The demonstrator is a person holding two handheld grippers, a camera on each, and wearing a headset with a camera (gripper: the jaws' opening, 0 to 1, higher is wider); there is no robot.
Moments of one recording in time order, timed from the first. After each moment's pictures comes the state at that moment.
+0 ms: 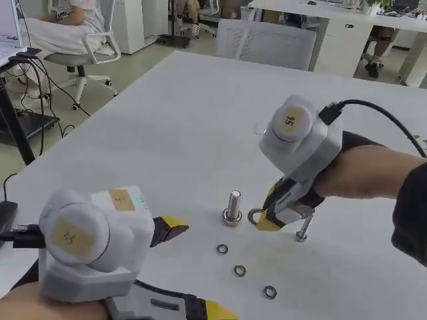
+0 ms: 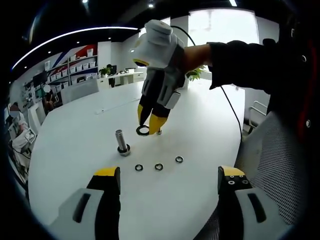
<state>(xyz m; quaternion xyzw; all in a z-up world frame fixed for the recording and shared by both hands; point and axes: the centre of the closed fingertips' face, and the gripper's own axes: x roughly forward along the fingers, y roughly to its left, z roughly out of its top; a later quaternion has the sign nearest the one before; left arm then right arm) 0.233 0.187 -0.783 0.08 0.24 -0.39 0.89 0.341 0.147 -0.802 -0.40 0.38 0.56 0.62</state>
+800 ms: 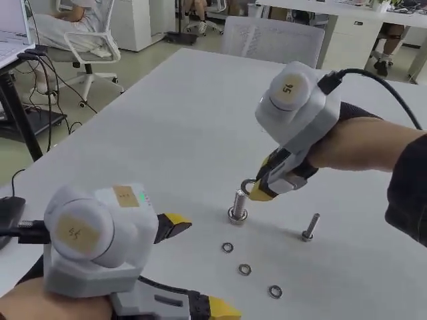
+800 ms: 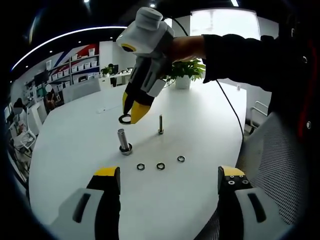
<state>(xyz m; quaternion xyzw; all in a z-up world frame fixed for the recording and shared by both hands) 0.234 0.191 -0.784 0.08 0.24 -0.38 0.89 0.366 0.182 -0.779 -0.41 0.33 0.56 0.64</state>
